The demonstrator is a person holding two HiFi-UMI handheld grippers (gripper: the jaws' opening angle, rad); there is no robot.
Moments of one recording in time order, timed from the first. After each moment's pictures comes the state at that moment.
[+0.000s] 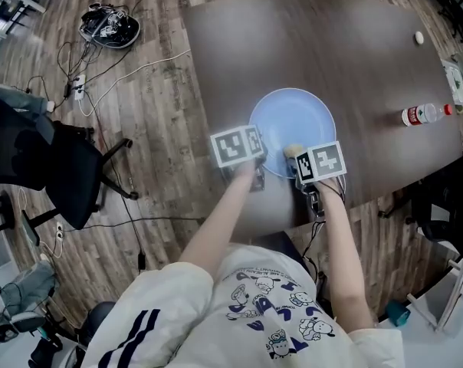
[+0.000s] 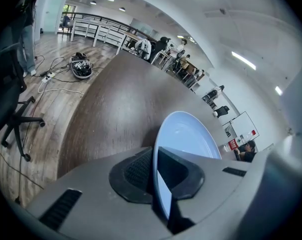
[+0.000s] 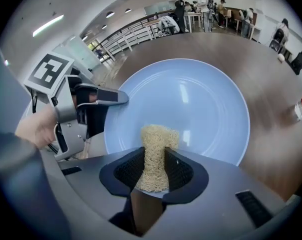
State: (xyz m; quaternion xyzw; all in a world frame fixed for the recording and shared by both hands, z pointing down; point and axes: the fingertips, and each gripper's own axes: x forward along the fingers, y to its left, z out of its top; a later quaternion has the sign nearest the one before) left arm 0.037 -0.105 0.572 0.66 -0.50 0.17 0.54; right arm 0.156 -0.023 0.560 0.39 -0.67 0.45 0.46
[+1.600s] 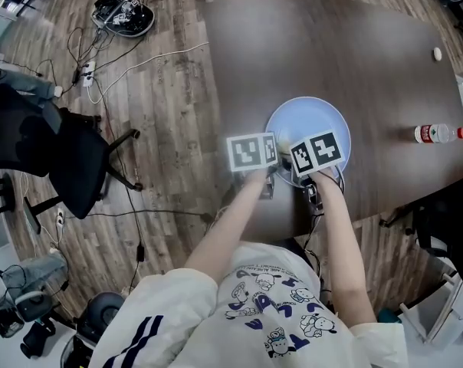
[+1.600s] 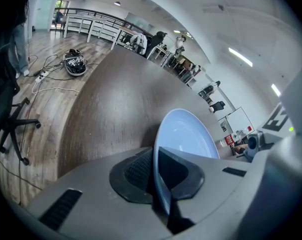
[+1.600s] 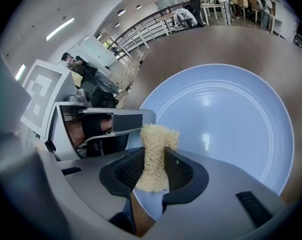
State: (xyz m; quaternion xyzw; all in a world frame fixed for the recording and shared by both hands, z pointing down) left arm 0.038 -0.102 0.574 0.67 -0.46 0.18 0.55; right arm 0.078 -0.052 0.564 0.29 -0.71 0.47 0.44
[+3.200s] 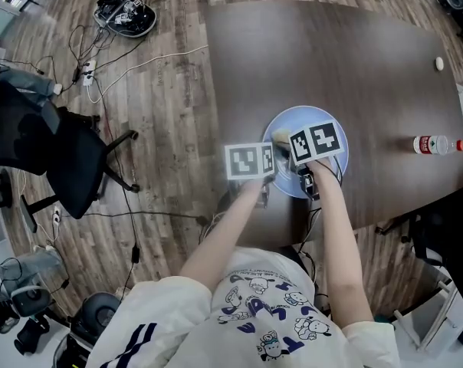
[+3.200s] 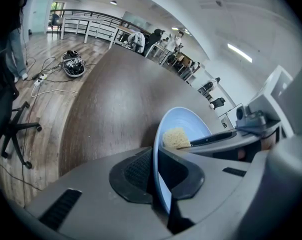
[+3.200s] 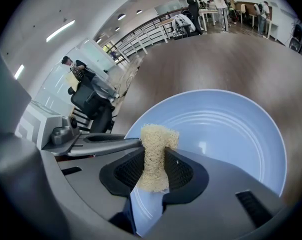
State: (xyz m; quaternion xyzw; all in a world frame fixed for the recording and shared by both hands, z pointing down) left arm 0.041 -0.103 0.572 0.68 -0.46 0.20 0.54; right arm 0.083 -0.107 0.562 0.31 -0.71 0.46 0.43
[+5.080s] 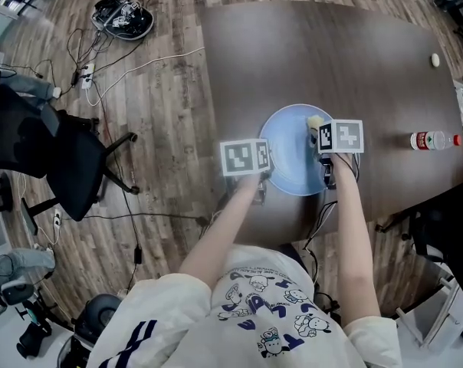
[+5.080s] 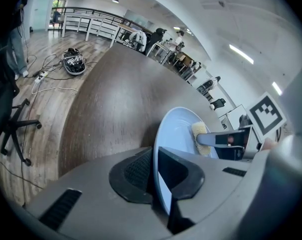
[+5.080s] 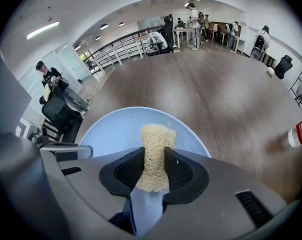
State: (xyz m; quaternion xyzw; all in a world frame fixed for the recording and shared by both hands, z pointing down) left arm 0.039 -0.104 0.572 0.67 -0.46 0.20 0.55; right arm 0.190 -0.152 0.557 0.47 -0.66 0.40 0.42
